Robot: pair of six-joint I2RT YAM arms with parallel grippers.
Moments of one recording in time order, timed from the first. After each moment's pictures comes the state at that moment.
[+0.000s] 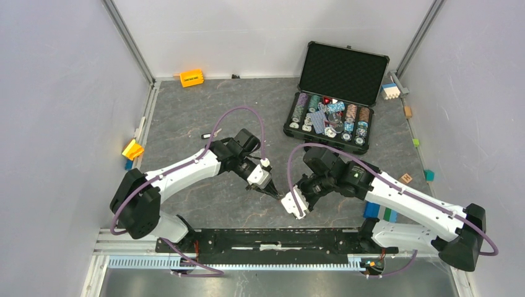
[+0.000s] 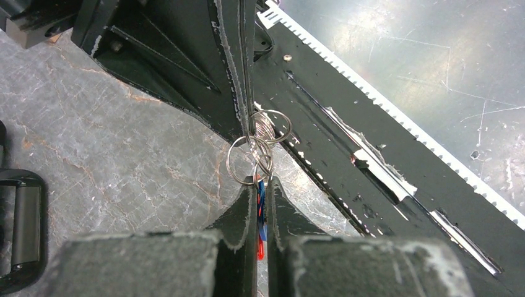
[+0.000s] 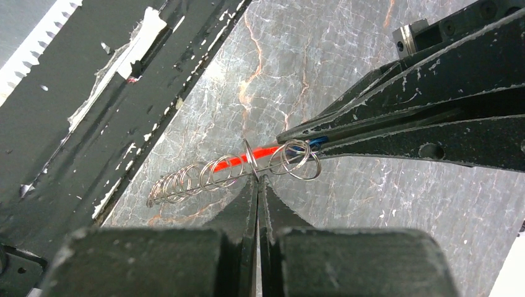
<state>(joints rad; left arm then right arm) -0.76 1.45 0.98 -0.63 1.23 1.23 0.96 1.07 0.93 -0.77 -0.60 -1.17</state>
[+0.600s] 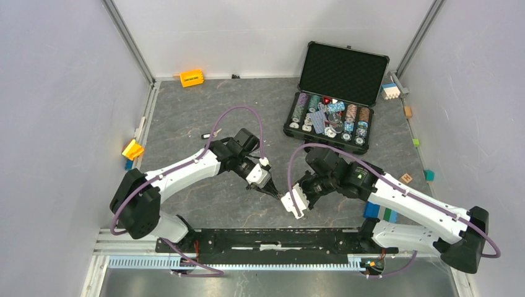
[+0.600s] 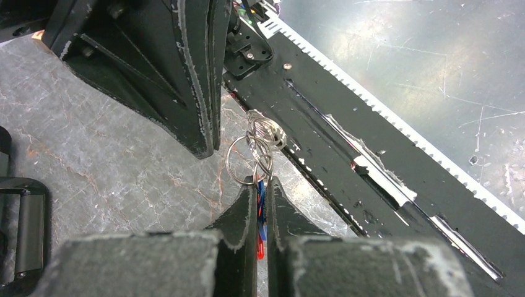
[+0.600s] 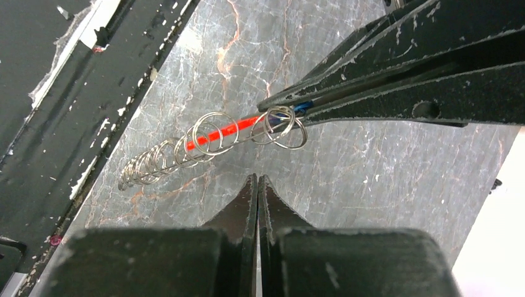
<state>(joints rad) -0.76 1.45 0.98 -0.62 1.26 1.23 0.97 1.04 0.93 -0.77 -0.49 -1.17</state>
